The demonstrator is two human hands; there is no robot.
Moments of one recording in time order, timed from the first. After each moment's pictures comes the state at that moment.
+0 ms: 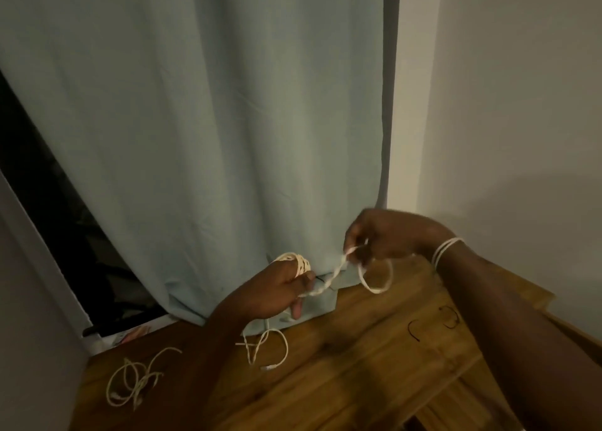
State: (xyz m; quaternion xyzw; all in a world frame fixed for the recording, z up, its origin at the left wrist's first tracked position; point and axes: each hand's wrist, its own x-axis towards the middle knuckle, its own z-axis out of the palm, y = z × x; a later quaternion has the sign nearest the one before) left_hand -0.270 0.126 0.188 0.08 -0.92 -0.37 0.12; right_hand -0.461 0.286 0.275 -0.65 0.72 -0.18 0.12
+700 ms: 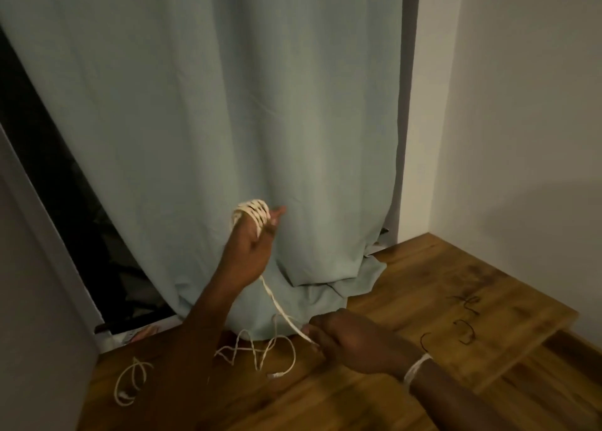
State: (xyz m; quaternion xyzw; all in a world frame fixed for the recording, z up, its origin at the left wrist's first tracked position) left_hand -0.268 0.077 0.227 0.11 -0.83 -0.29 0.47; right_hand -0.372 0.273 0.152 -0.68 0.67 -0.25 0.14
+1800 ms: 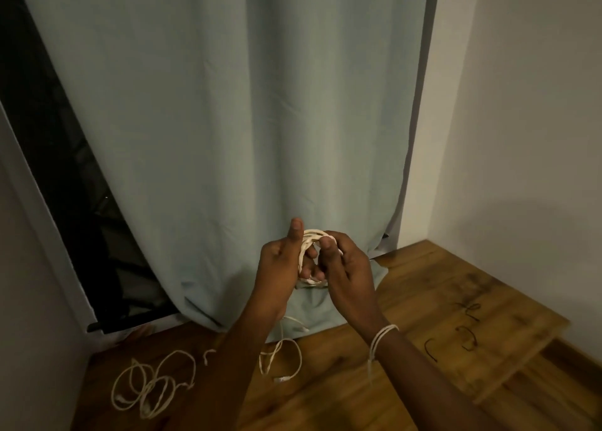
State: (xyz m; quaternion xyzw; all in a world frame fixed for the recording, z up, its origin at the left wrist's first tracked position) left_hand -0.249 0.115 0.222 0.21 -0.66 -0.61 0.38; right_hand -0.338 0.193 0.190 -0.49 0.55 -0.67 -0.03
